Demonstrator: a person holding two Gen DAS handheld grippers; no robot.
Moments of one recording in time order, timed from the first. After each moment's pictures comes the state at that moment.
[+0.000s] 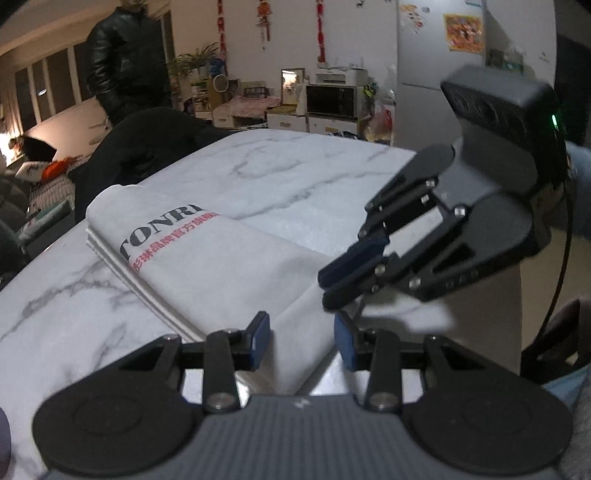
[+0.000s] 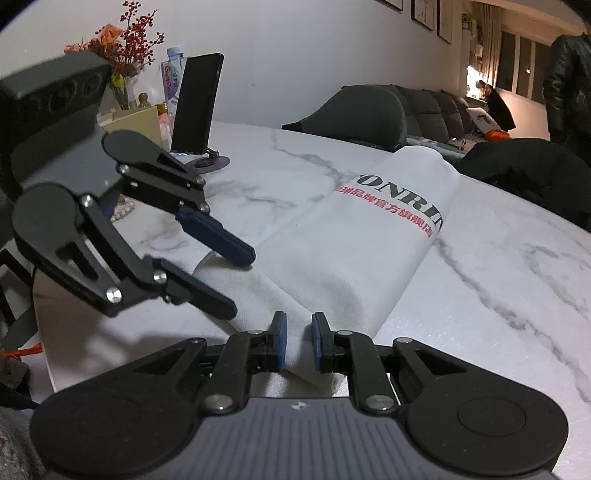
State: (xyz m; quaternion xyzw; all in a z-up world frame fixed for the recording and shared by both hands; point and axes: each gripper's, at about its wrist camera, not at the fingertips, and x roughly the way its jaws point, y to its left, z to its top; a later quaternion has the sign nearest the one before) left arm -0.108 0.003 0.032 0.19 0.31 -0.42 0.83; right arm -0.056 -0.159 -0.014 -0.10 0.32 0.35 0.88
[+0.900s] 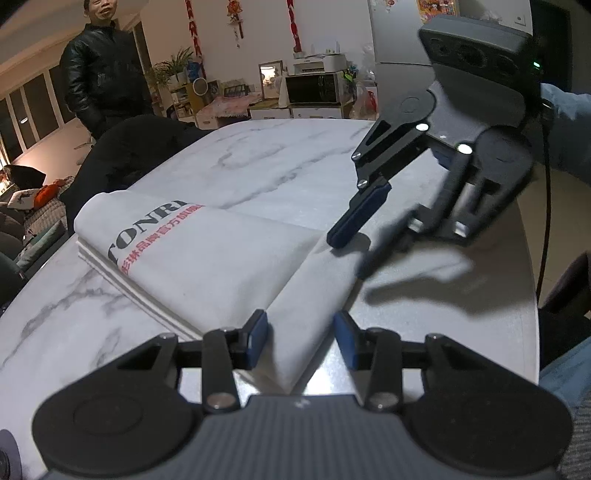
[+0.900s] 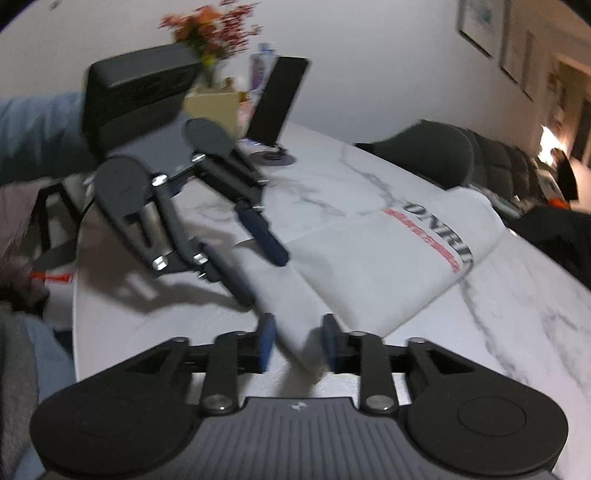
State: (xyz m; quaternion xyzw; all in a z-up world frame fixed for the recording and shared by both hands) left arm -0.105 0.003 0.010 0.24 0.29 -0.43 0.82; right arm -0.067 -0.181 -0.016 -0.21 0.24 0.46 0.83
